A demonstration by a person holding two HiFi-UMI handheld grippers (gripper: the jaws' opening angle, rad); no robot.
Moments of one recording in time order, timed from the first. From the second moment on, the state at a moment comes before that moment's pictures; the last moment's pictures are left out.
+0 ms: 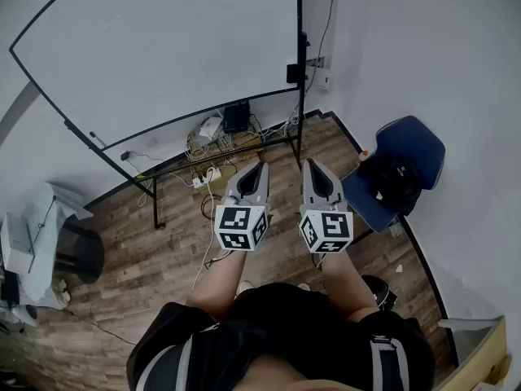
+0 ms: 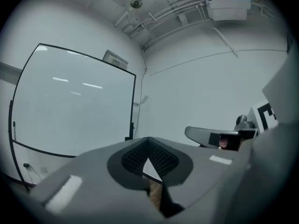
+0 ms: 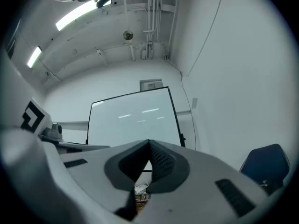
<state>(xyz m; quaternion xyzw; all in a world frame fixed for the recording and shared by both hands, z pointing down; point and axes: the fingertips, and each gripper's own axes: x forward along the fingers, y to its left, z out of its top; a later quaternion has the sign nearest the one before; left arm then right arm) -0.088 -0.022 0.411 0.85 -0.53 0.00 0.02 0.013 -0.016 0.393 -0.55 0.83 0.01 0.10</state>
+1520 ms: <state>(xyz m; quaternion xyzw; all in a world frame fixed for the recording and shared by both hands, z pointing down) 0.014 -0.006 0.404 0.85 -0.53 -0.03 0.02 0.110 -0.002 0.402 -0.52 0.85 0.00 0.09</state>
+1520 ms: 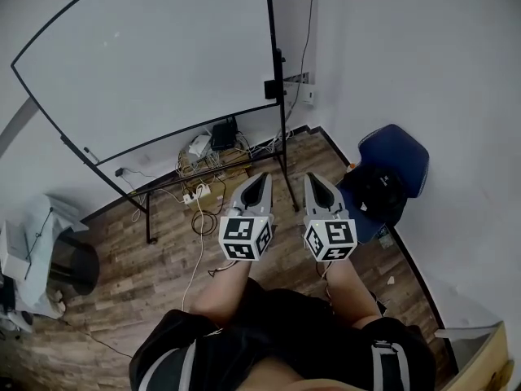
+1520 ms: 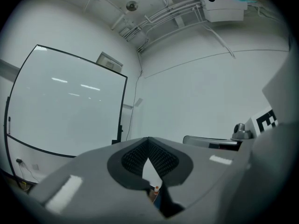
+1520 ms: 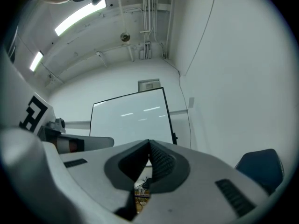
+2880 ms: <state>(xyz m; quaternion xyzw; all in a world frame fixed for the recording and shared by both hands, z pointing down) -0.024 -0.217 0.424 0.84 -0.54 -0.02 0.05 0.077 -0.213 0.421 -0.52 0.85 -0.02 0.07</state>
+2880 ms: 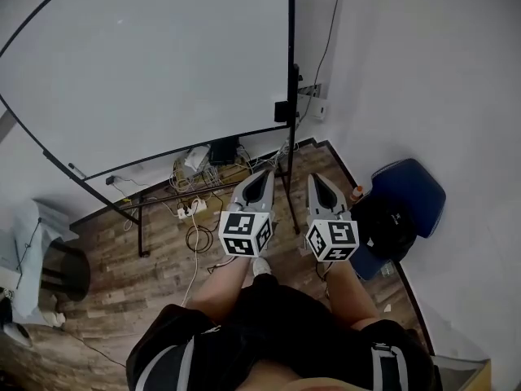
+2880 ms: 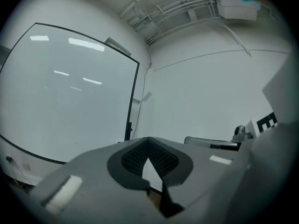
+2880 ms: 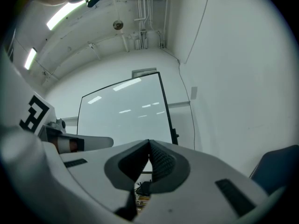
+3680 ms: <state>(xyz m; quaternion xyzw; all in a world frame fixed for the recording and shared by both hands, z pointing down) -0.085 -0.409 0.425 0.85 -0.52 -0.01 0.07 0.017 -0.405 0.411 -0.54 0.84 -0.03 0.06</state>
